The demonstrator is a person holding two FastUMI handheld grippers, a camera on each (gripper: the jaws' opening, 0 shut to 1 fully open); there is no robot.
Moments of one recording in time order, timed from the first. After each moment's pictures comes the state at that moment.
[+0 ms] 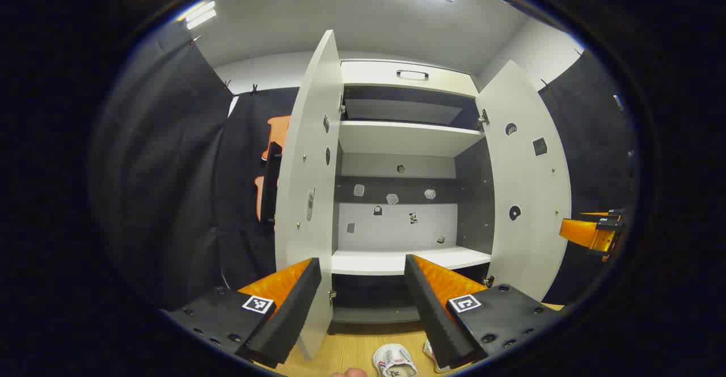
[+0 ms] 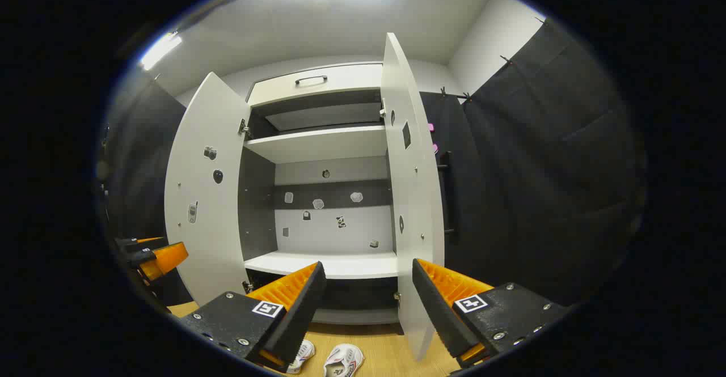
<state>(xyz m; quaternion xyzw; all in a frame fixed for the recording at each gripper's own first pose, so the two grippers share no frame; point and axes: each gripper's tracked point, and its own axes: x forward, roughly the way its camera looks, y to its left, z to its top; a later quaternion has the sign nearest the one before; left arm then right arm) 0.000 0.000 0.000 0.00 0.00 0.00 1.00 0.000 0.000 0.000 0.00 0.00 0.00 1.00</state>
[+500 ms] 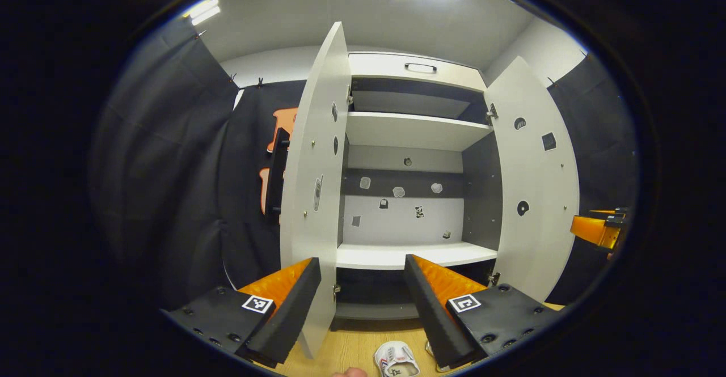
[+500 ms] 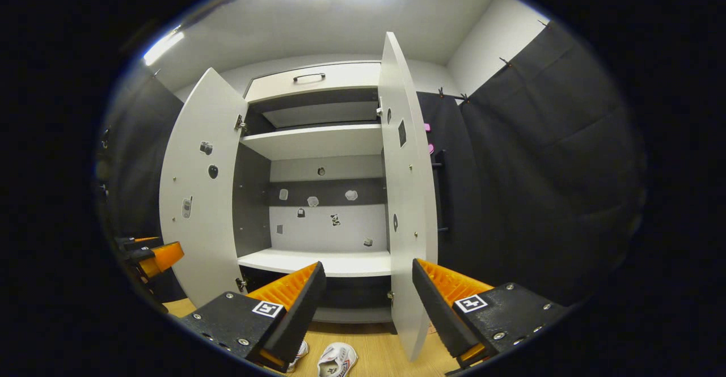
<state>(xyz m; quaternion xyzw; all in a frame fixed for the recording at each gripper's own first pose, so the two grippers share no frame) 0.002 0.014 -0.013 0.00 0.01 0.02 1.00 0.000 -0.003 -0.004 -0.01 0.00 -0.01 1.00</state>
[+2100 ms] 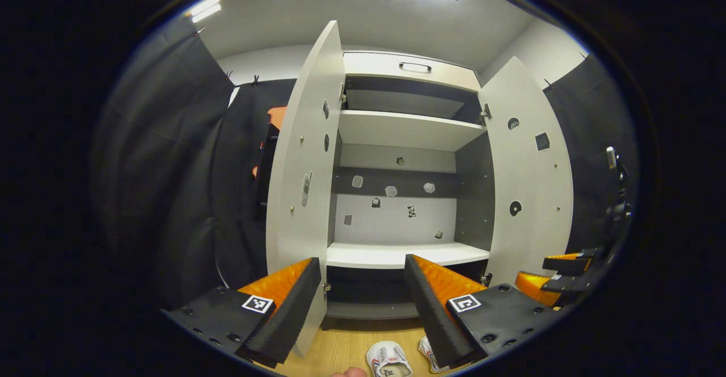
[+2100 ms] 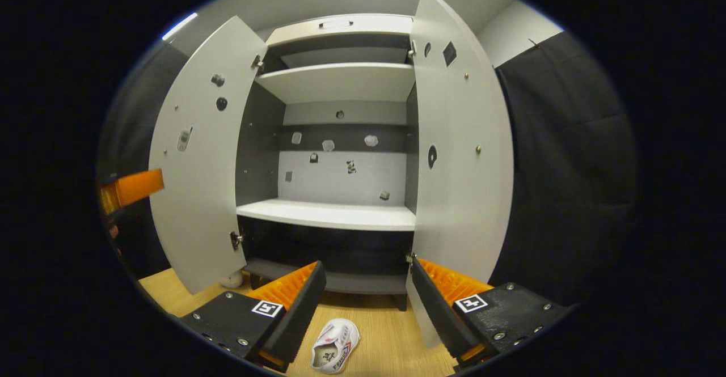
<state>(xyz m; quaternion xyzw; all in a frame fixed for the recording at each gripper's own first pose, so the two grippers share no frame) 0.001 0.000 -0.017 0.00 0.01 0.01 1.00 0.041 0.032 -0.155 -0.05 0.13 0.02 0.99</state>
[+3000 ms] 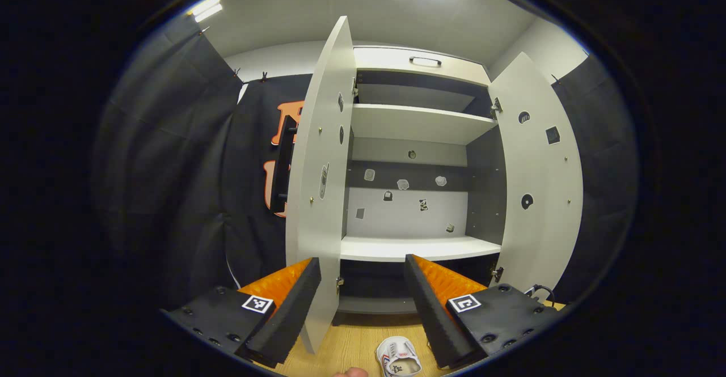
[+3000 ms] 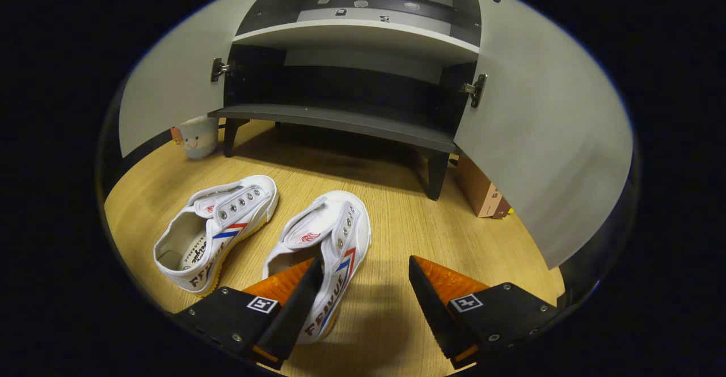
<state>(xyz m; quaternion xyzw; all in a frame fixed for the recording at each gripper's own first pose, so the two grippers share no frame) -0.005 0.019 -0.027 0.00 0.03 0.03 1.00 0.019 0.023 -0.441 -0.12 0.38 0.02 0.92</state>
